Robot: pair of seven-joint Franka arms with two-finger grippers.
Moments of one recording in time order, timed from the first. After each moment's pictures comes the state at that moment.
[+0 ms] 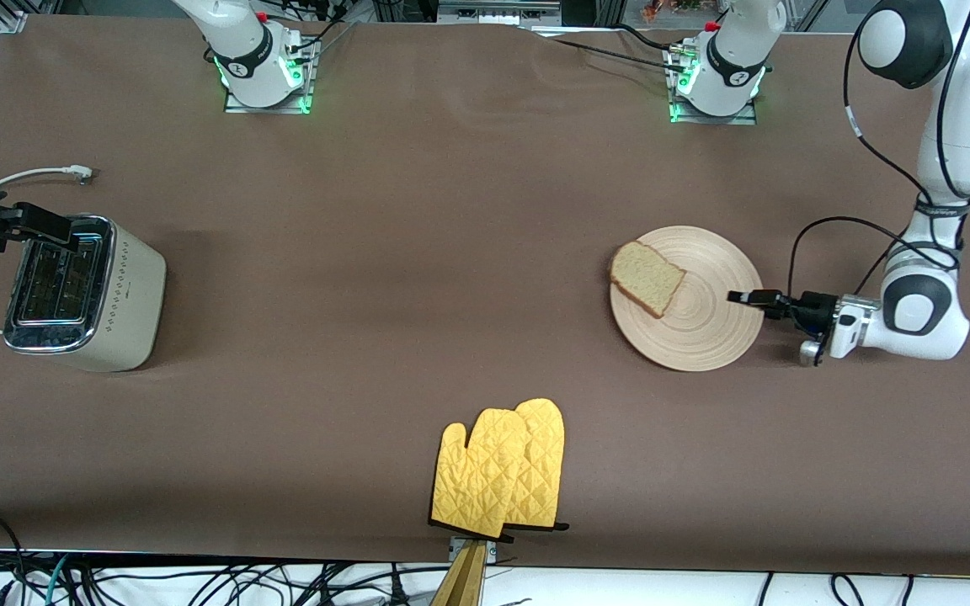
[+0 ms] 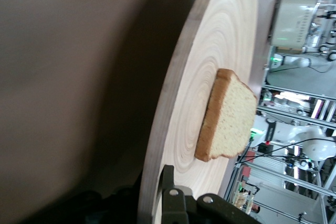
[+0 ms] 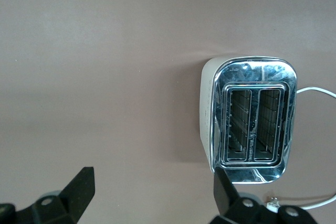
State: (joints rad) left arm 0.33 0.89 -0.04 -1.62 -0.76 1.59 0.88; right arm -0.05 0.19 -0.01 -1.44 0.00 1.55 -0.07
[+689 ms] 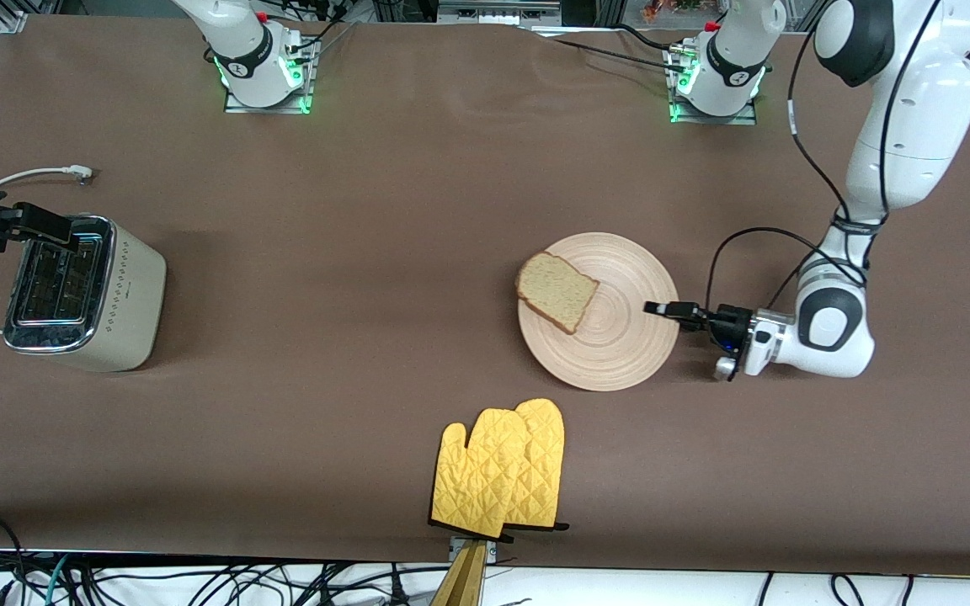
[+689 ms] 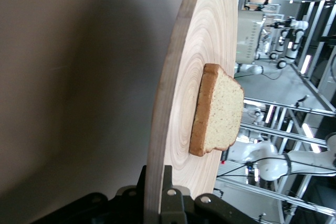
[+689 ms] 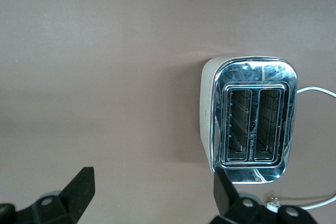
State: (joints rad) left arm 0.11 0.89 -0.11 -1.62 -1.05 1.62 0.78; right arm -0.05 0.19 -0.01 -1.44 0.00 1.55 -0.07
